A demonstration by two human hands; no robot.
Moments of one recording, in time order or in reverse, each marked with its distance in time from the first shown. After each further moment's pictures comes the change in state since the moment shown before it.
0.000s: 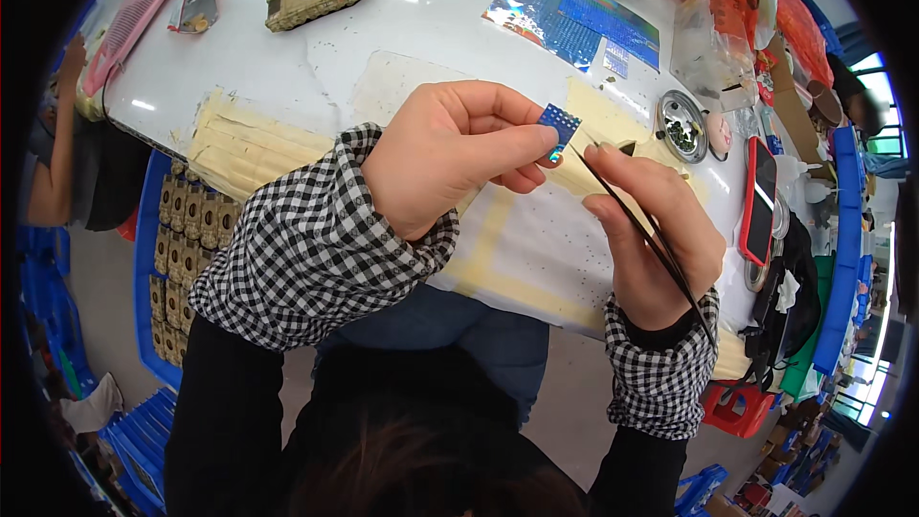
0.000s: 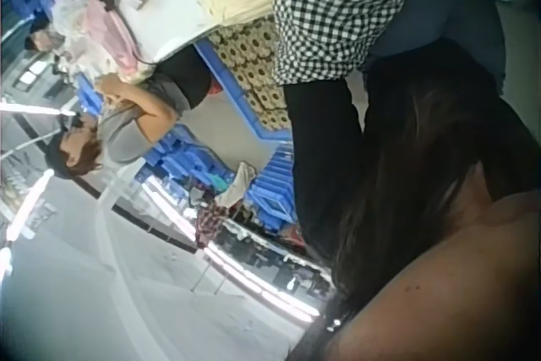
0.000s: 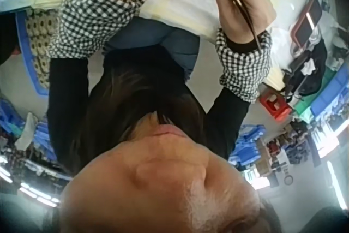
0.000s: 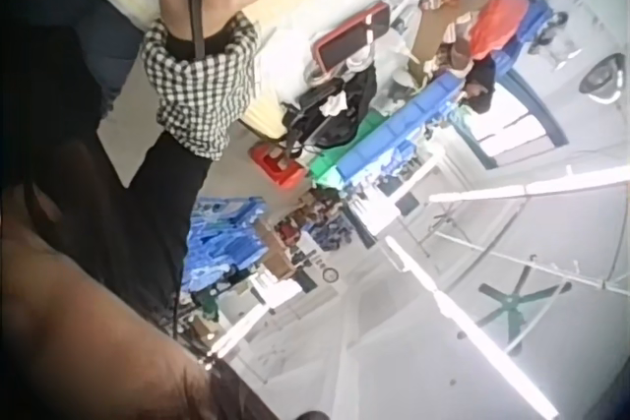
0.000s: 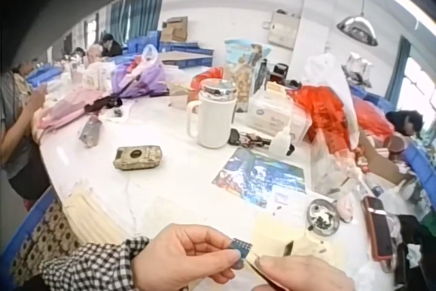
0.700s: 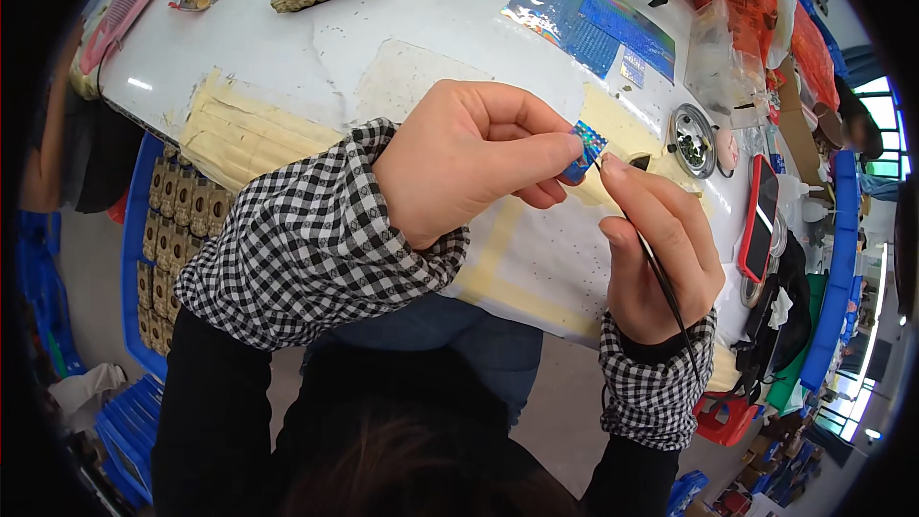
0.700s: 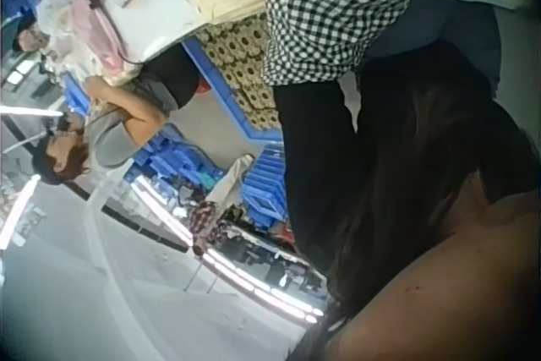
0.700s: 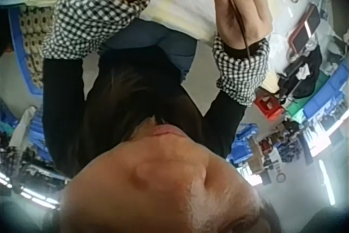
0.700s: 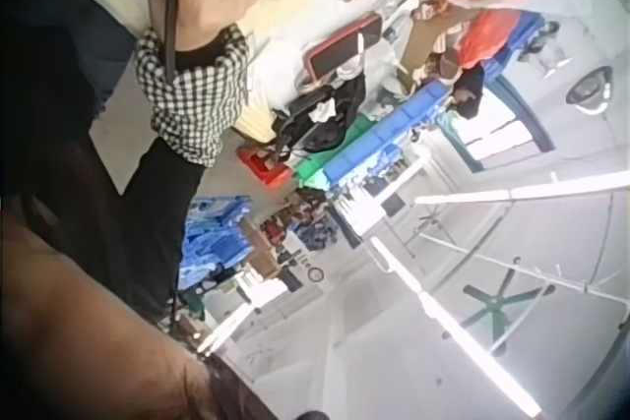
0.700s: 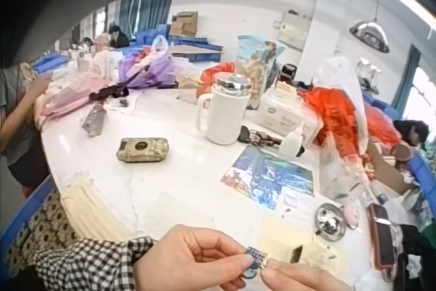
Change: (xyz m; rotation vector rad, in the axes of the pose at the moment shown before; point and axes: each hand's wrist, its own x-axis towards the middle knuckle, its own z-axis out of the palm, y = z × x) left_hand -0.002 0.002 0.002 -0.043 -0.021 0.007; right_hand 0.001 -0.005 0.000 -0.152 -0.123 -0.089
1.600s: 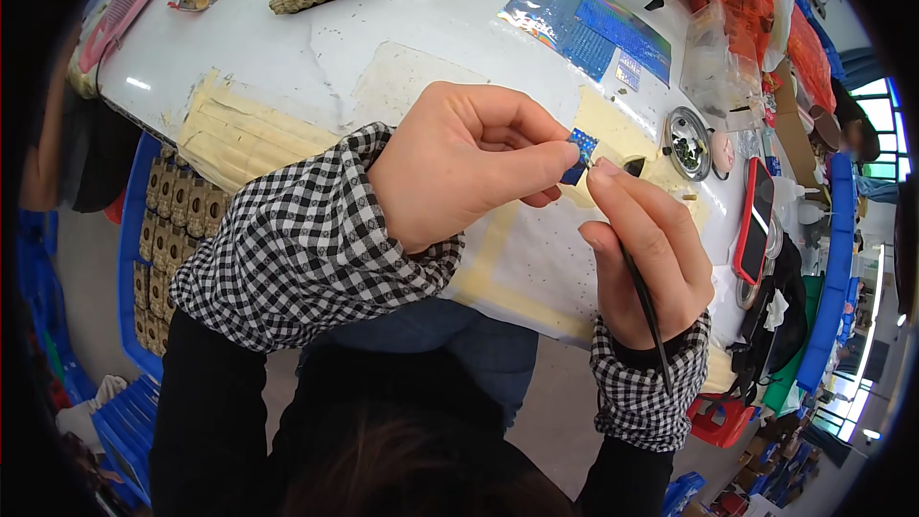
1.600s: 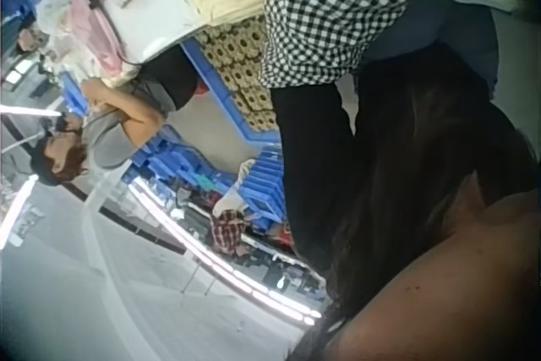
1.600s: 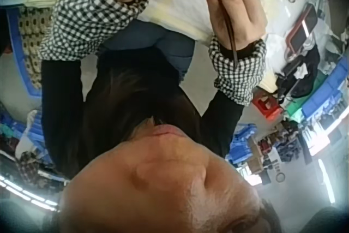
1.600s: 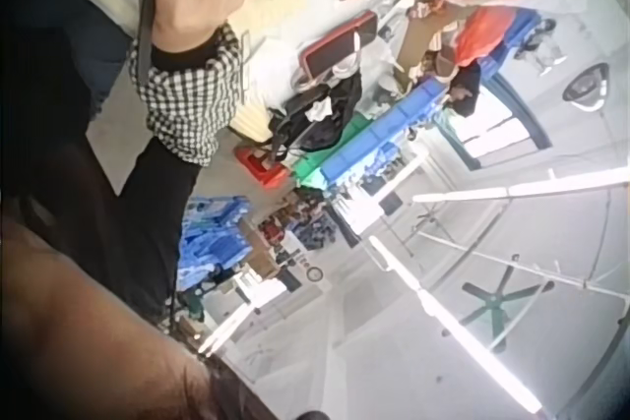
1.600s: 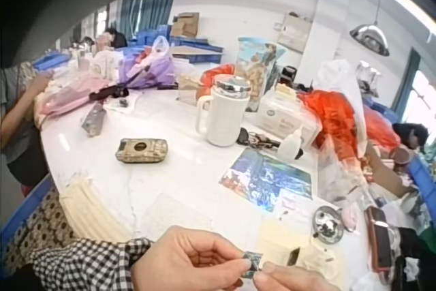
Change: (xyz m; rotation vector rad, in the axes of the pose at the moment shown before) left_hand -0.001 -0.001 0.001 0.079 0.005 0.049; right_hand 0.001 -0.003 0.002 -0.078 0.020 -0.041
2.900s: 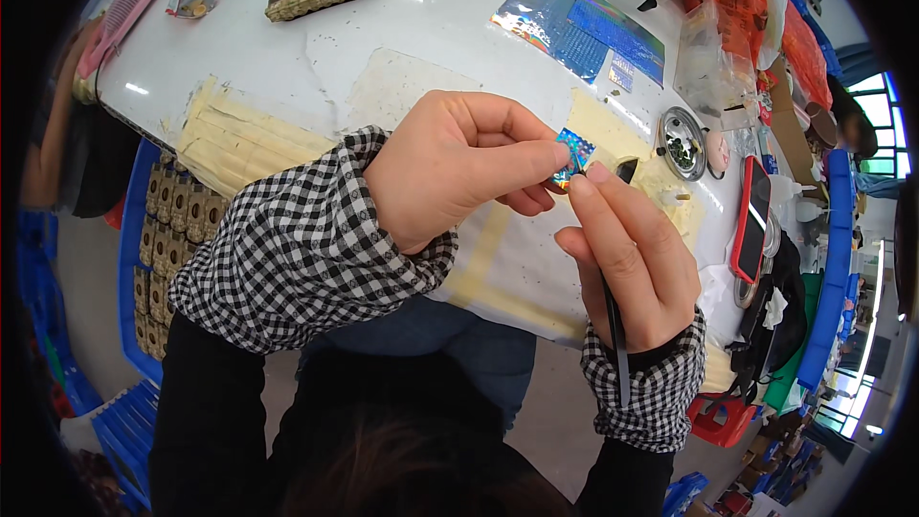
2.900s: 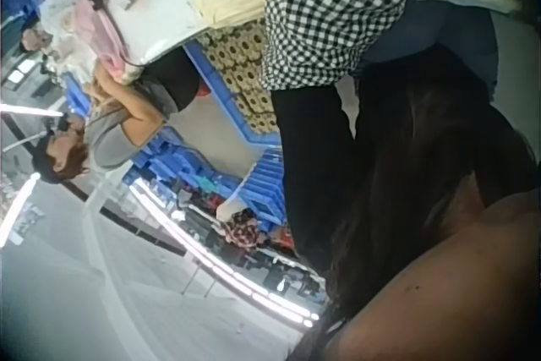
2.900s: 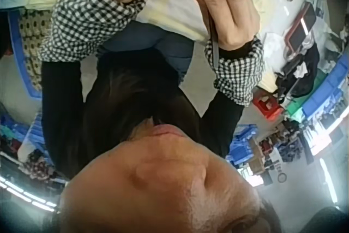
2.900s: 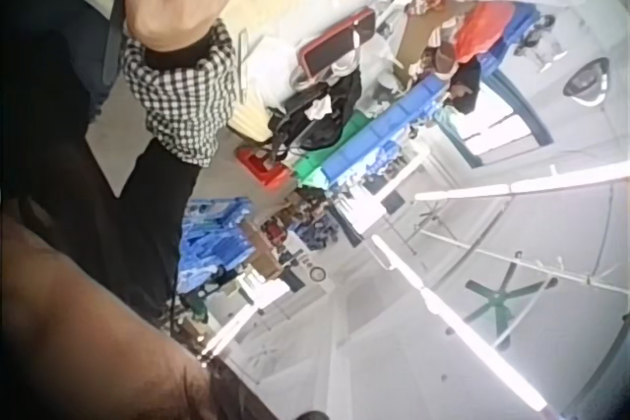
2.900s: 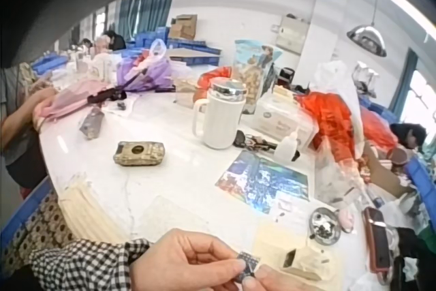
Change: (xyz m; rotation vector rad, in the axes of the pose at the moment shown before) left_hand 0.001 0.001 -0.001 -0.092 -0.018 -0.072; right_hand -0.002 0.000 0.002 -0.142 -0.020 -0.143
